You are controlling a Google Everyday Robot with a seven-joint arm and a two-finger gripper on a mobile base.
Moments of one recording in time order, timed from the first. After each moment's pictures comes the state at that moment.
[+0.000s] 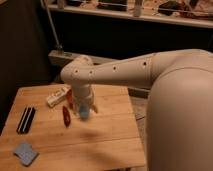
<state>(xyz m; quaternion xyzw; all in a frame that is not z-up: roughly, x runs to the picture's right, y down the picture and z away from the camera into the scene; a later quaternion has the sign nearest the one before) -0.101 0.097 0.704 -0.25 0.23 0.64 0.69</state>
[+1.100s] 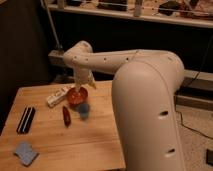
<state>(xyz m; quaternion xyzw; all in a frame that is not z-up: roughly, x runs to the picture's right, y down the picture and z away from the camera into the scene) -0.110 -0.020 0.826 -0.21 0.16 0.63 0.73</state>
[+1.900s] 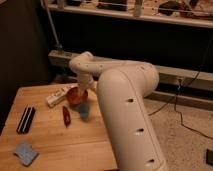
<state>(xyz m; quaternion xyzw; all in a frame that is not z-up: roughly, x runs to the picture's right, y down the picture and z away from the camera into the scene) -0.115 0.031 0.917 -0.26 0.19 0.59 0.74</state>
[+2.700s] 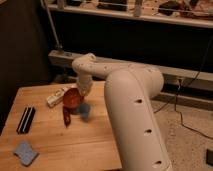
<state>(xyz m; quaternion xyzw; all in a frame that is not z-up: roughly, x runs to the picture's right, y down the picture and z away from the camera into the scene) -0.126 0.014 0.888 -0.28 0.14 0.58 0.75</state>
